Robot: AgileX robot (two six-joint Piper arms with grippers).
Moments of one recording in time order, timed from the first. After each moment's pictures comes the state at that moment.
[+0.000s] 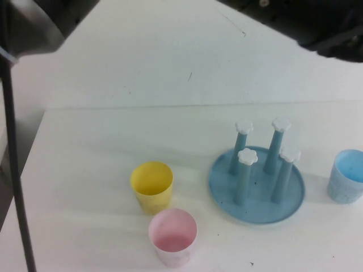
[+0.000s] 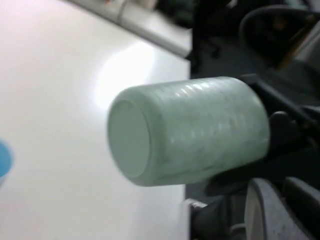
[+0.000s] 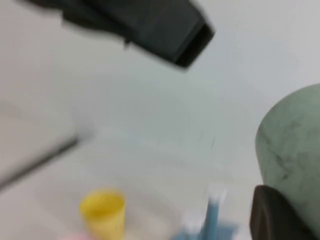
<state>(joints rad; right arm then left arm) -0.01 0.52 -0.63 1.15 0.64 -1.08 -0.74 1.78 -2.16 -0.95 1.27 0.31</state>
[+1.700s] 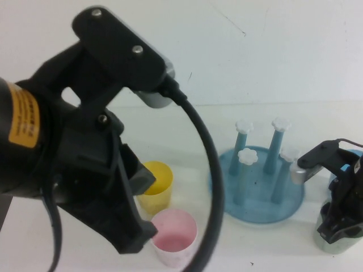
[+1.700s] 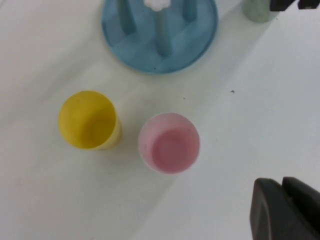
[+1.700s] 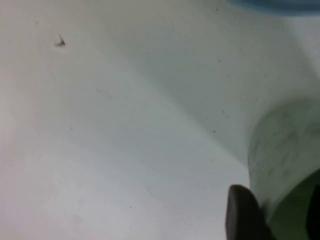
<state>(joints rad) 0.32 1.65 -0.98 0.15 0.95 -0.46 -0.92 1.14 -1.43 0.04 1.29 -0.03</state>
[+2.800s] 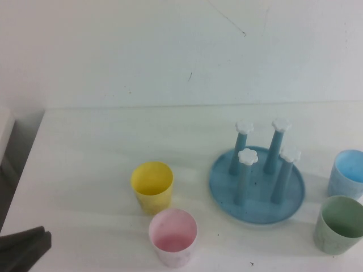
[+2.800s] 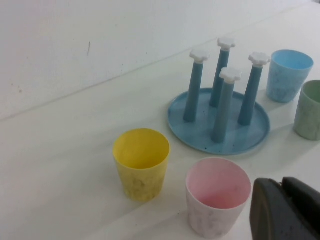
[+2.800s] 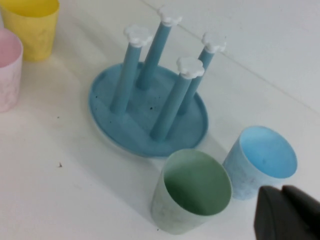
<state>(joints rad) 0.32 0.41 -0.53 0.10 0.72 -0.45 -0.92 0.35 -0.52 0.39 0.62 -0.48</state>
